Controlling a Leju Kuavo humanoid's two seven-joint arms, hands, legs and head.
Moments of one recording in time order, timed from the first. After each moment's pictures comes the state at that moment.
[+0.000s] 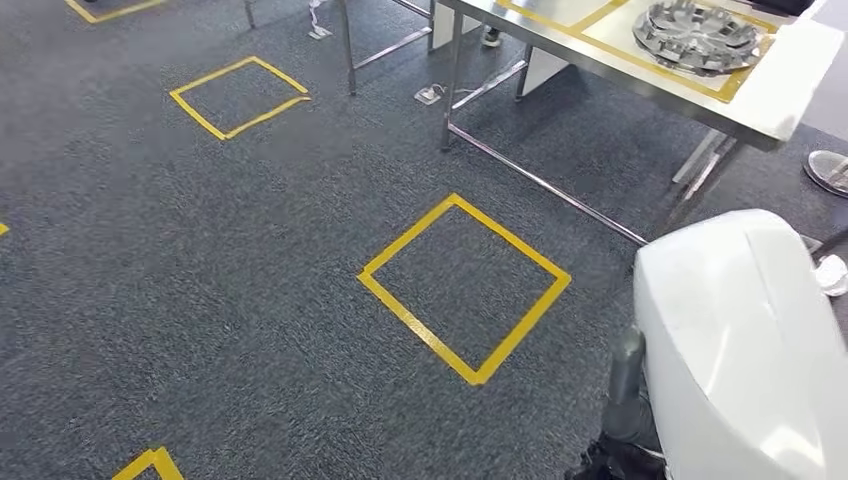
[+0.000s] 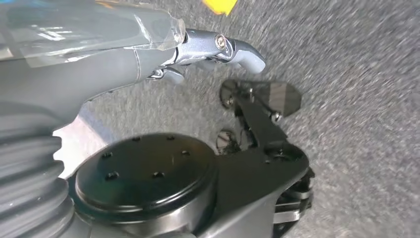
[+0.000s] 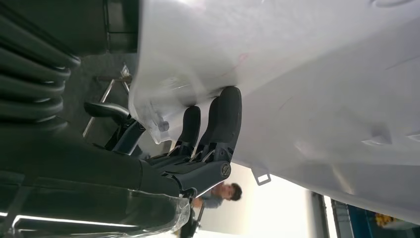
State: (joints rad) left arm -0.13 -0.25 1.17 -0.19 -0.95 -0.10 -0.30; right arm 0.13 0.20 0.39 -1.82 0.15 -0.58 -0.70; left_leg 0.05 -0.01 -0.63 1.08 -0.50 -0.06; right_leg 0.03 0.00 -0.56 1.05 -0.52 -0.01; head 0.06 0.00
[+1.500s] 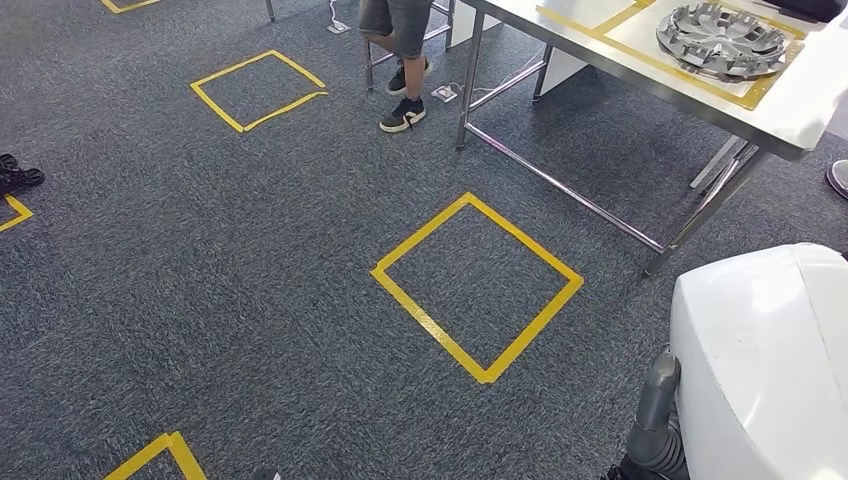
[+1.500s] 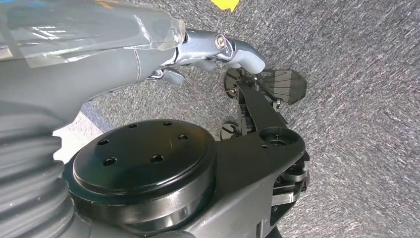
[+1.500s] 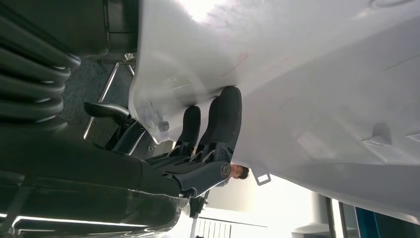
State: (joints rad) left arm -0.13 -0.25 1.17 -0.19 -0.94 -0.11 -0.31; right arm 0.17 0.20 0.40 -1.83 0.16 -0.64 -0.70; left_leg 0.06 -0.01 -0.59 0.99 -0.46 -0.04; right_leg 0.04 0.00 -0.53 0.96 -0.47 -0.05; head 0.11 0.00
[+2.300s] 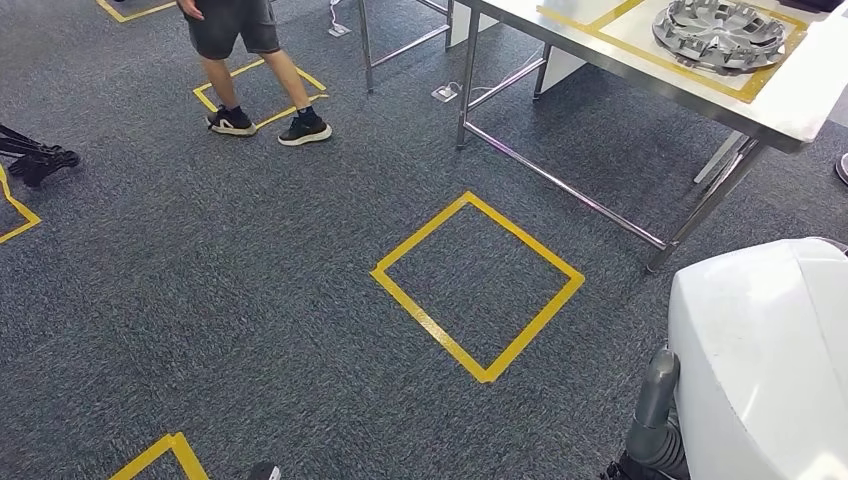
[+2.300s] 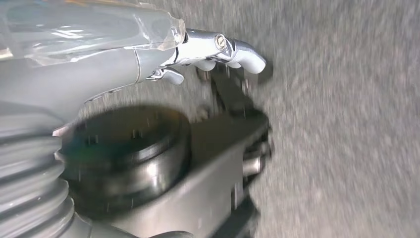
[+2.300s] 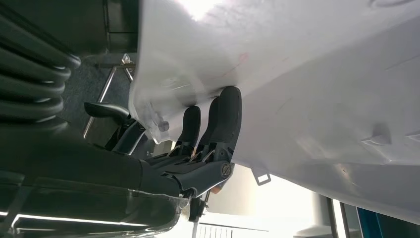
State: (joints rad) left arm -0.13 -0.25 1.17 -0.19 -0.92 -0.22 -0.42; right arm 0.15 0.20 0.40 -1.83 0.16 -0.62 -0.70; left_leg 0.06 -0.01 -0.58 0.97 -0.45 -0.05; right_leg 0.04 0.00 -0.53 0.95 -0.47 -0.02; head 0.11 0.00
